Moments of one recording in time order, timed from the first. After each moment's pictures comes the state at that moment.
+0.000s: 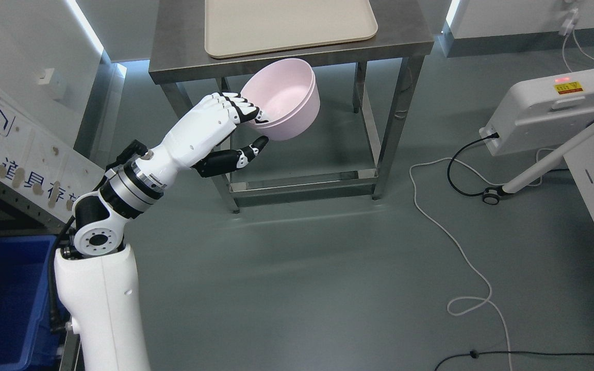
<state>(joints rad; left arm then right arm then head) -0.43 0.00 0.23 -1.67 -0.43 -0.78 -0.86 0.05 0.00 -0.09 -0.20 -0.09 0.01 0.06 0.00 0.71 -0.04</state>
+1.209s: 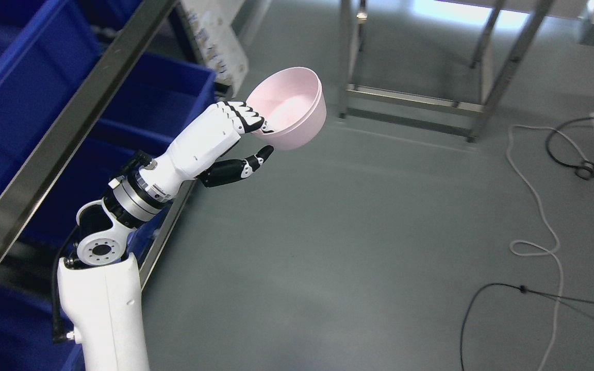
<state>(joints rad) -0.40 0.00 0.22 -1.70 -0.41 -0.78 -0.85 0.05 0.00 -0.09 -0.20 -0.09 0.02 0.06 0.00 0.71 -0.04</state>
